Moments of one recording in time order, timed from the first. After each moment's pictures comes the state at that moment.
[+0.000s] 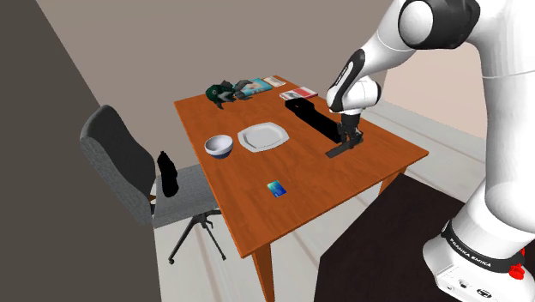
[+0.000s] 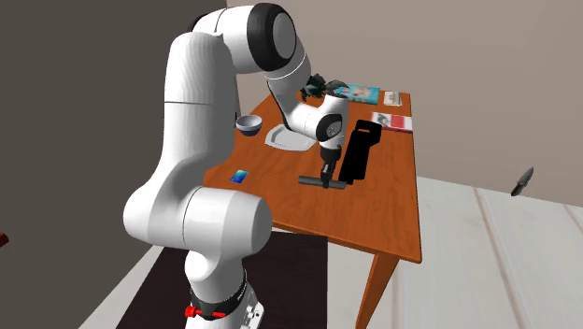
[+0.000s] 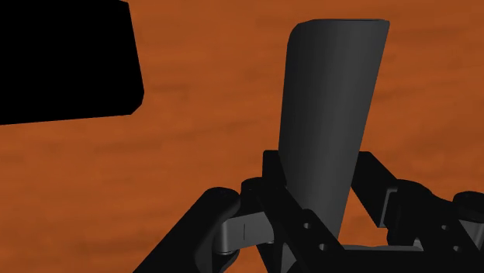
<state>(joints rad) -0.03 0.49 -0.42 -2.14 0.29 2.50 -1.94</state>
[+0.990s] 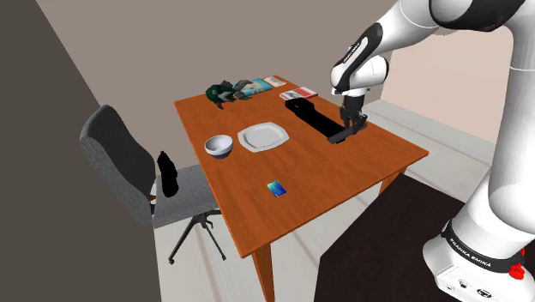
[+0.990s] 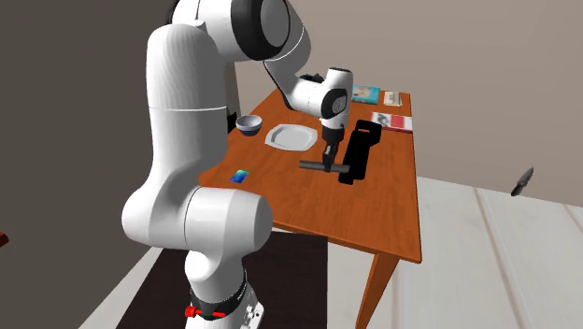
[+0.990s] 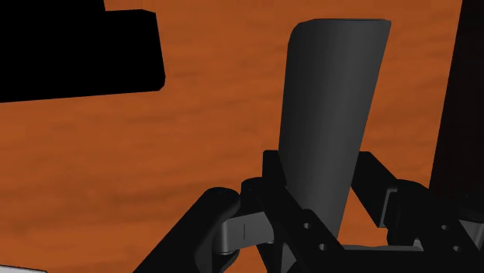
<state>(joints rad) 0.02 0.32 -0.49 -2.14 0.18 2.34 -1.87</state>
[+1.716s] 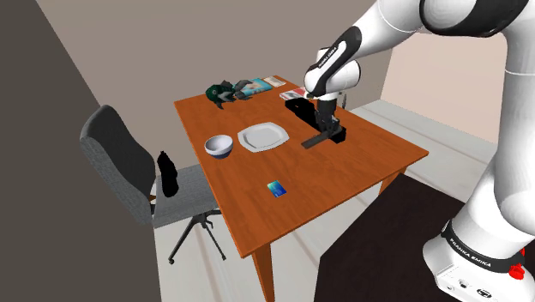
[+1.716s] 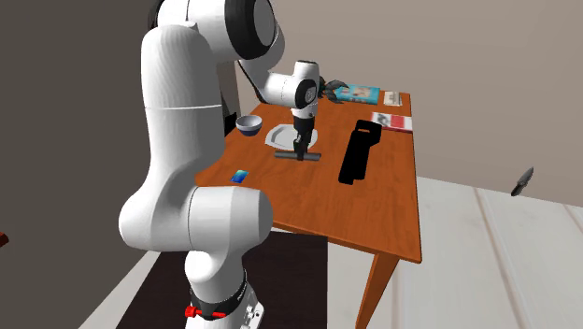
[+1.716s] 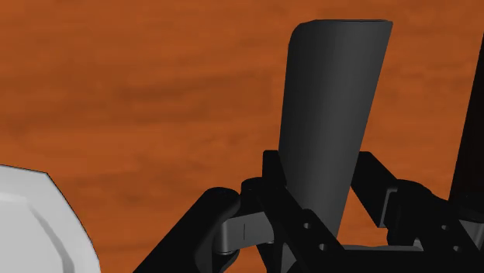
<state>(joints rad) 0.16 0.35 -0.42 -2.08 0.18 2.31 -1.66</state>
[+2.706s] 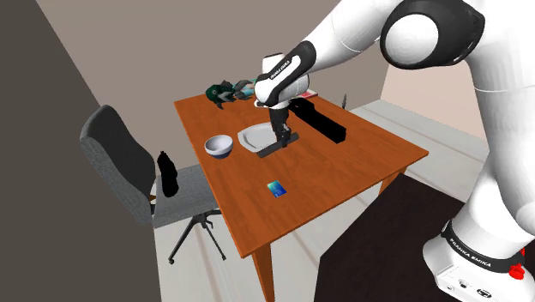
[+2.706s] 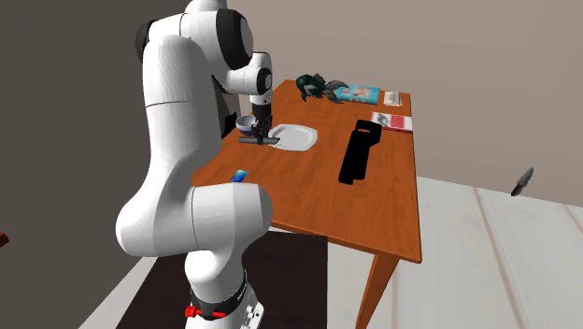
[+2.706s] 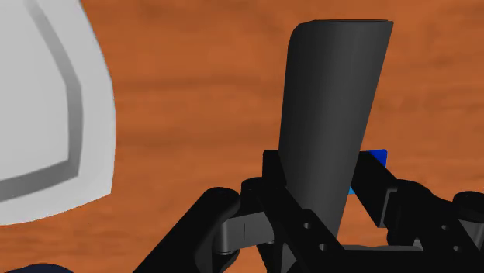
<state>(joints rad) 0.32 0.54 -0.31 -1.76 0.21 2.19 -1.37</state>
